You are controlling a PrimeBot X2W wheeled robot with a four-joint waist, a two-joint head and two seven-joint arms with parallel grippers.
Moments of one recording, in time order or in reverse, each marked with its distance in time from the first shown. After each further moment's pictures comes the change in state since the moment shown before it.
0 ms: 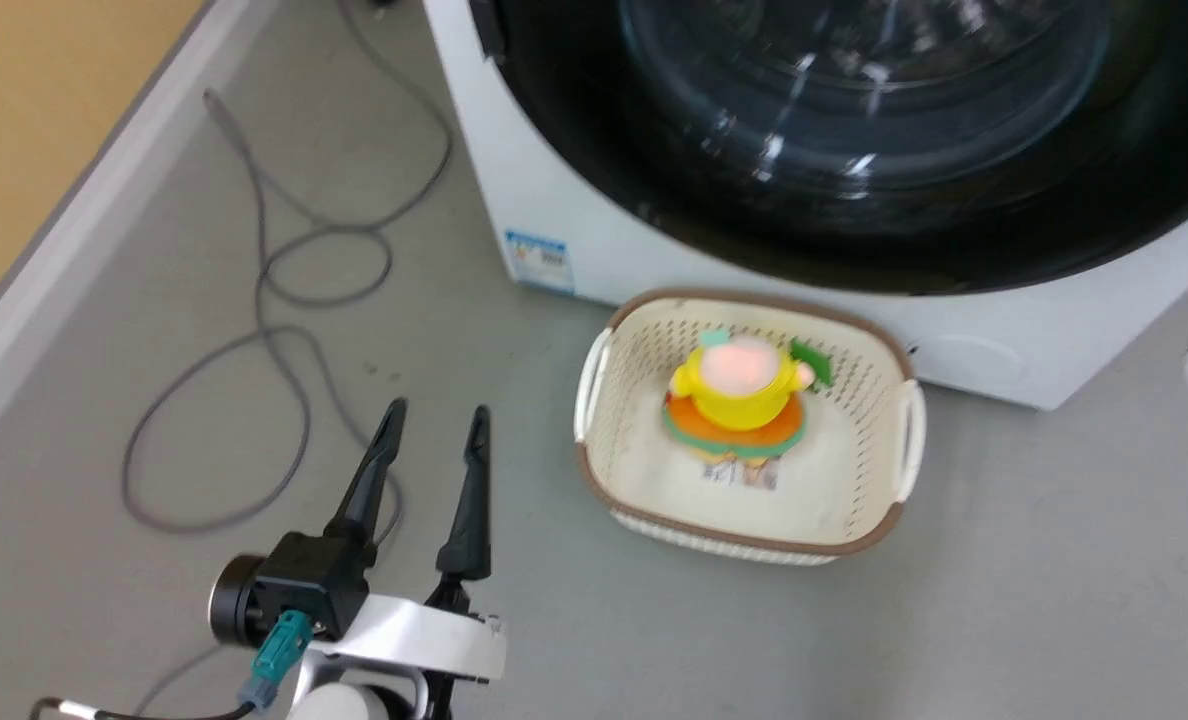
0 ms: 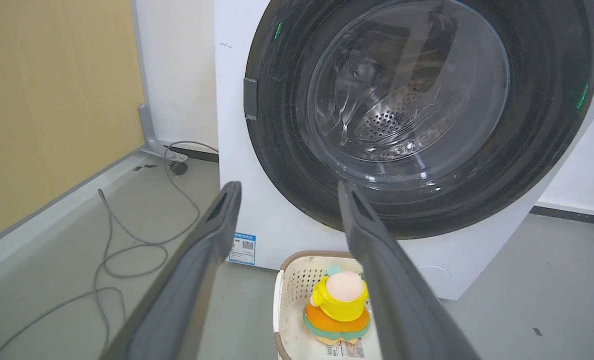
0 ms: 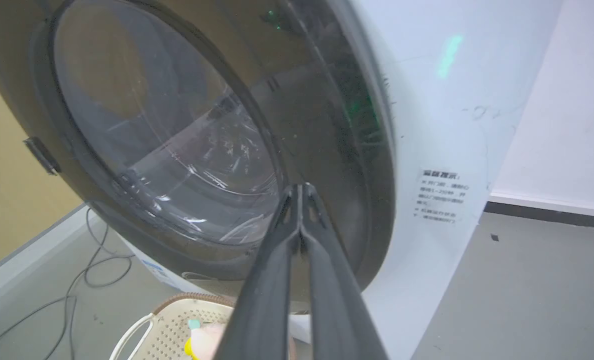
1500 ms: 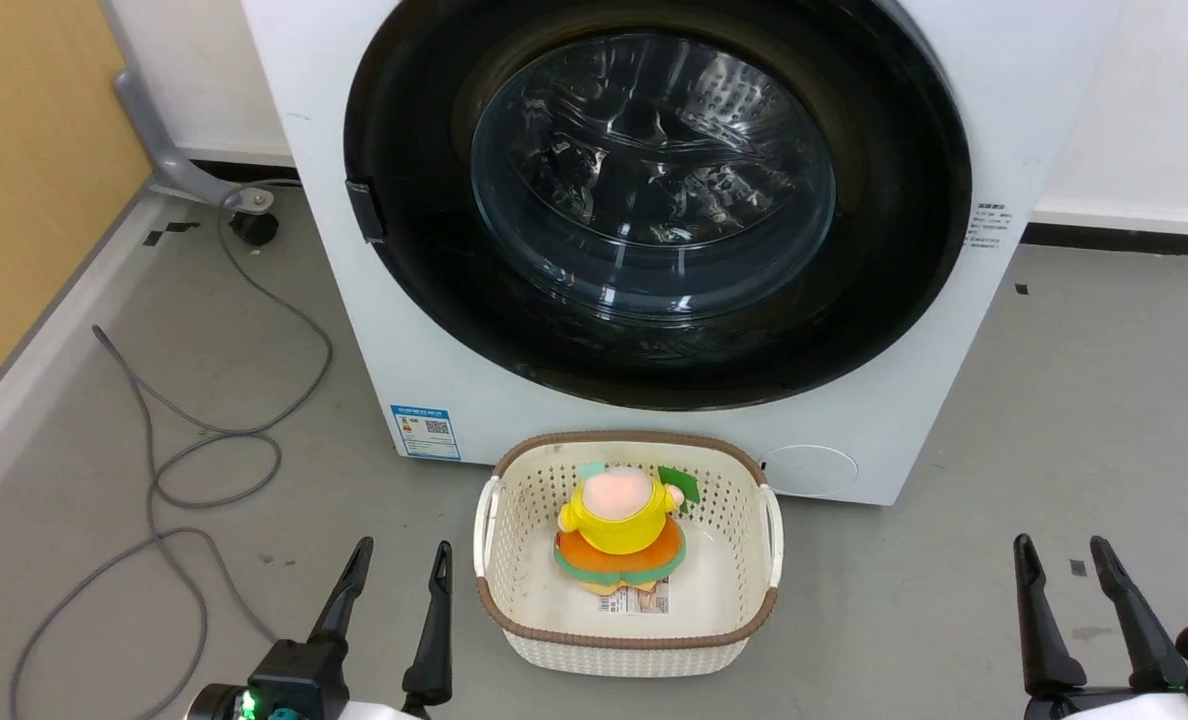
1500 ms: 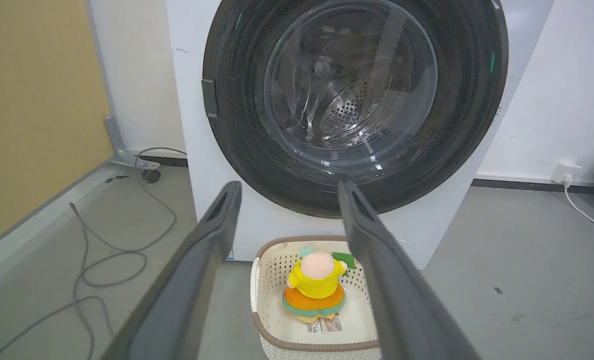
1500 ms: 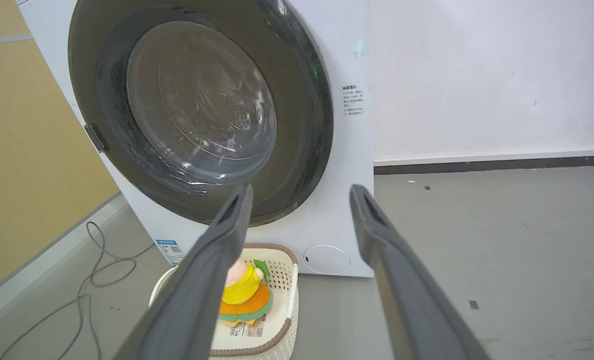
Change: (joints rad) left arm 0.170 0.031 0.047 0.077 0.041 0.009 0.000; right arm 0.816 0.438 -0.300 -0.584 -0.377 0.000 -0.041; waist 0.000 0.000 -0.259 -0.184
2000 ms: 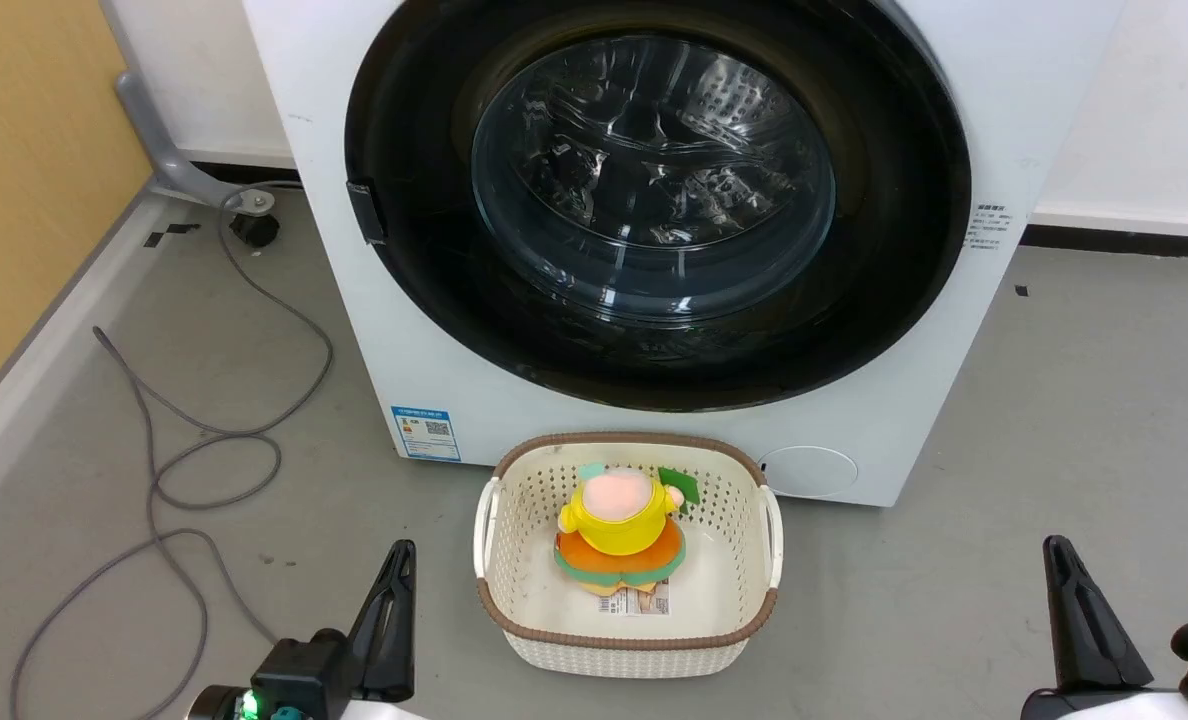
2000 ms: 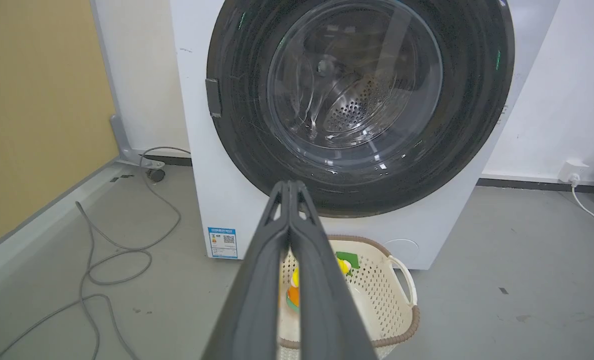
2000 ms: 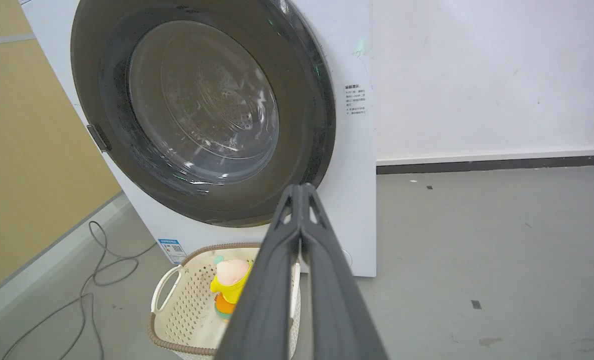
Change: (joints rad) left arm 0.000 -0.004 0.000 0.002 0.008 0.016 0.005; right arm -0.001 0.002 0.005 0.001 0.000 0.000 0.003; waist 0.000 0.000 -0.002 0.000
